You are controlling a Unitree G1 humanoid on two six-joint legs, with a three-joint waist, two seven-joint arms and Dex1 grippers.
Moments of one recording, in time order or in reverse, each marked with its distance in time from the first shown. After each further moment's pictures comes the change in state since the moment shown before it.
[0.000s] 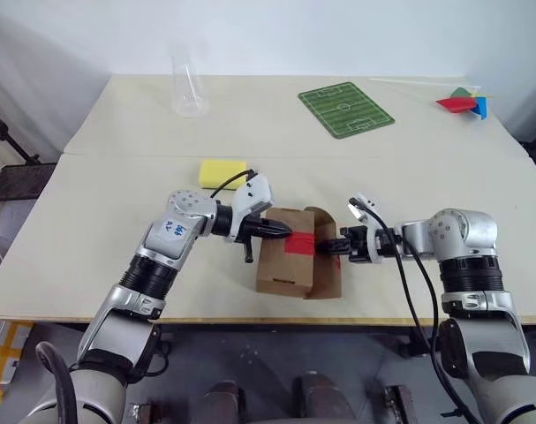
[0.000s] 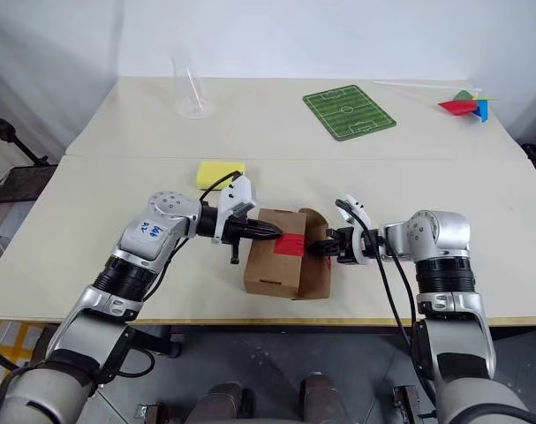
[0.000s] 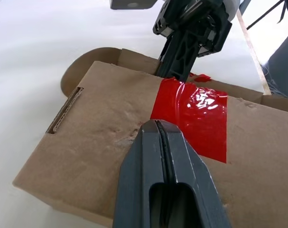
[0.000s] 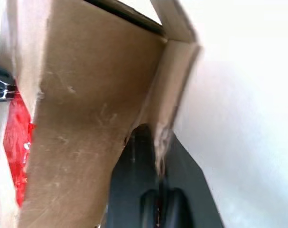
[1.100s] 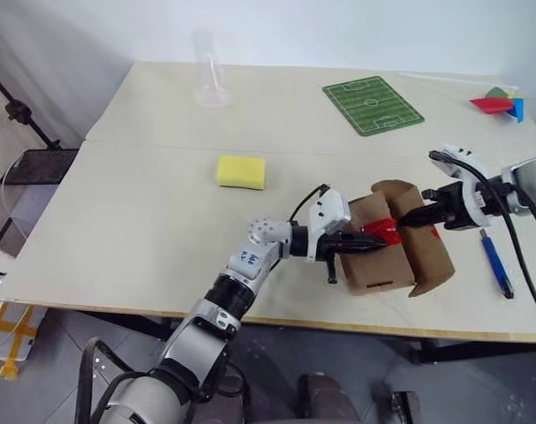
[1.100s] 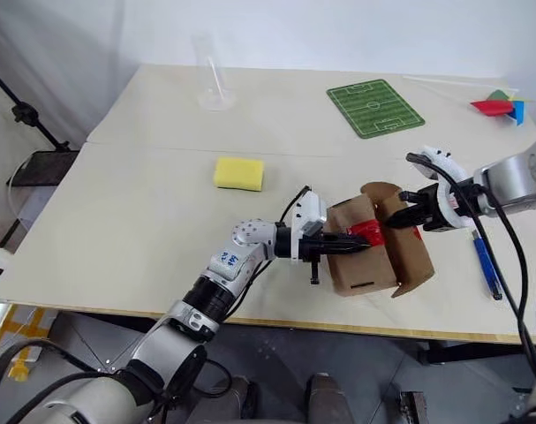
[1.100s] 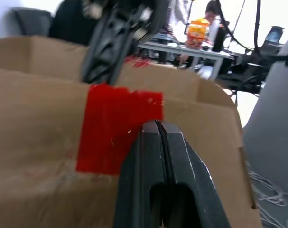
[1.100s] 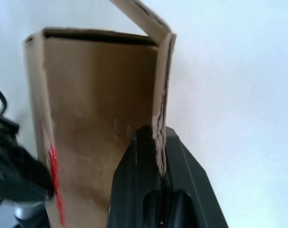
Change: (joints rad) left arm 0.010 -0.433 0.031 0.258 -0.033 -0.365 0.095; right arm -0.372 -0.624 0.463 0.065 0.597 0.090 -0.334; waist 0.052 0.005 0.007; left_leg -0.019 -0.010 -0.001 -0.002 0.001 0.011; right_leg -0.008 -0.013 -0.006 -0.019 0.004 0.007
